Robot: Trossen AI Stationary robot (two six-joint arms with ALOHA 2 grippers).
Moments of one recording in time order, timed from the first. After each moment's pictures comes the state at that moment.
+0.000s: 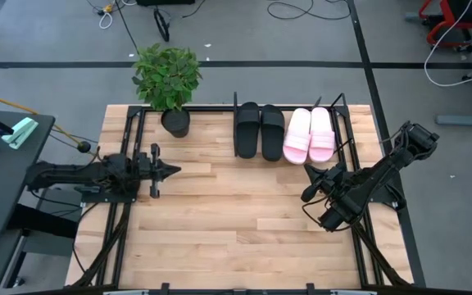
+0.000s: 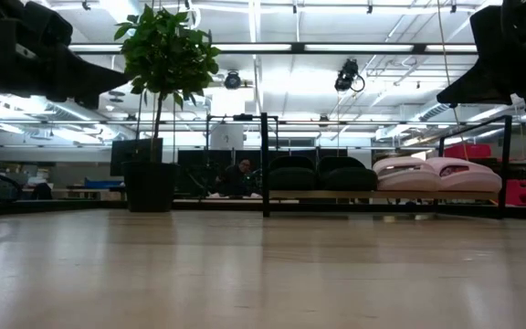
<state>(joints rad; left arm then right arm) 0.01 0.13 0.01 0.15 -0.10 0.06 0.73 1.32 0.61 -1.15 1.41 2.04</state>
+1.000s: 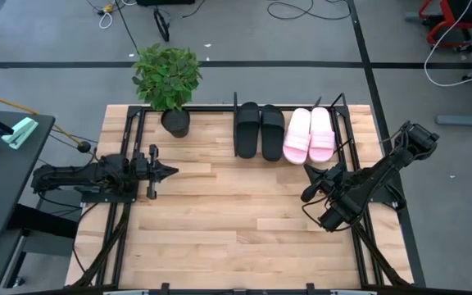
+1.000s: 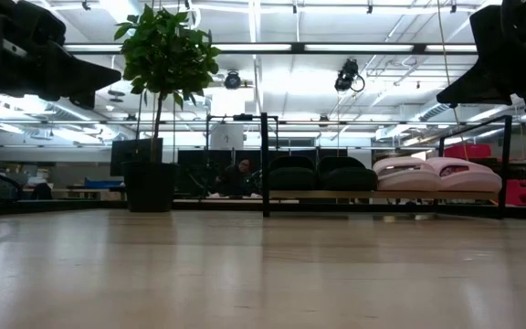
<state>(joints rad) 0.01 0.00 0.01 0.02 -0.07 0.05 0.73 1.32 0.61 -1.14 1.41 2.04</state>
